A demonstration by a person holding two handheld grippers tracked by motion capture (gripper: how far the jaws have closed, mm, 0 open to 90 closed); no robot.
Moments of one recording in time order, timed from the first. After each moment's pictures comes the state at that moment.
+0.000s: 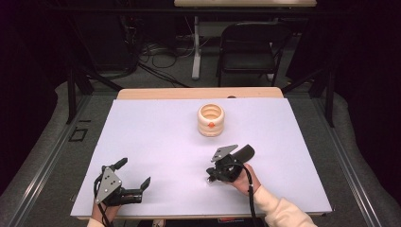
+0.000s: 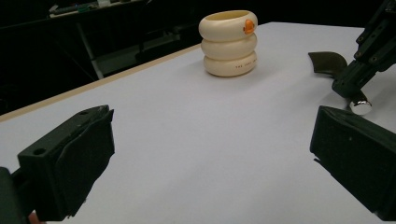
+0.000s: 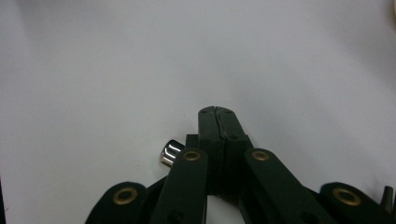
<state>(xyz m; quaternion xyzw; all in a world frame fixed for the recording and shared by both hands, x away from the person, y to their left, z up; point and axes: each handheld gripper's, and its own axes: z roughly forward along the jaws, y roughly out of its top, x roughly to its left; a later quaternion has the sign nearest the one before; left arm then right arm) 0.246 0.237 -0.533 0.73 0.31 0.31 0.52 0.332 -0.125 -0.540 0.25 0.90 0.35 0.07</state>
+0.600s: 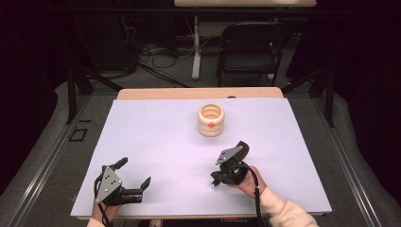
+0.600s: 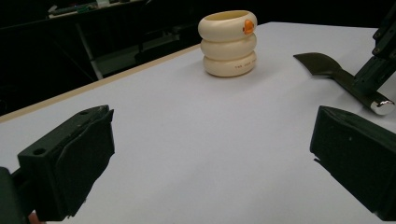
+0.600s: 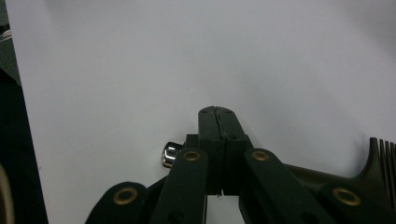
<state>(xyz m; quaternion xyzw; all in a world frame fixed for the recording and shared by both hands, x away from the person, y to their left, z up) 0.247 0.237 -0.533 0.73 0.31 0.31 0.52 0.323 -0.138 -0.535 0.25 0.91 0.34 0.05</state>
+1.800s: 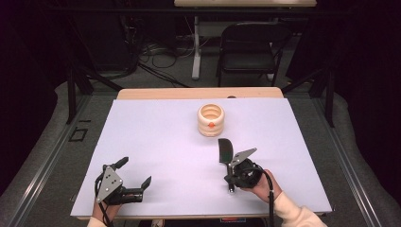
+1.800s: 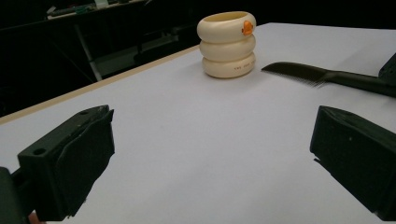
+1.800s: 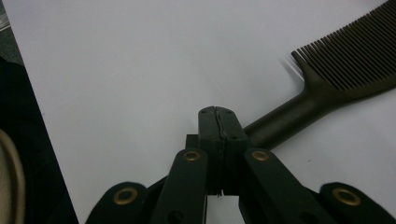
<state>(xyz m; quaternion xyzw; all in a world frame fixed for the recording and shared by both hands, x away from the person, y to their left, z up) 0.249 0.236 -0.532 0.73 0.31 0.31 0.52 0.310 -0.175 -0.529 0.28 0.91 0.31 0.04</state>
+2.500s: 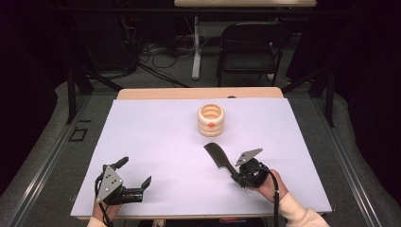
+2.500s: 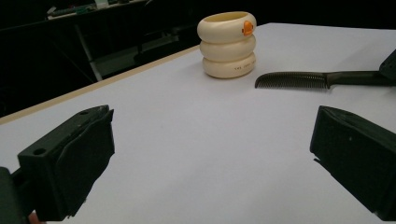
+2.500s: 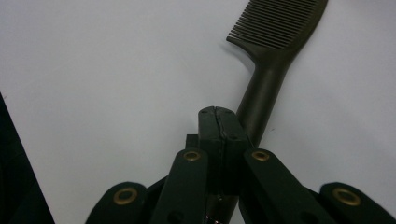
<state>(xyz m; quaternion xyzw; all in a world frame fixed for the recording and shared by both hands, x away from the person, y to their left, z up) 0.249 0.235 -0.533 0.73 0.31 0.31 0.52 0.310 -0.191 -0.530 0.30 0.91 0.29 0.07</state>
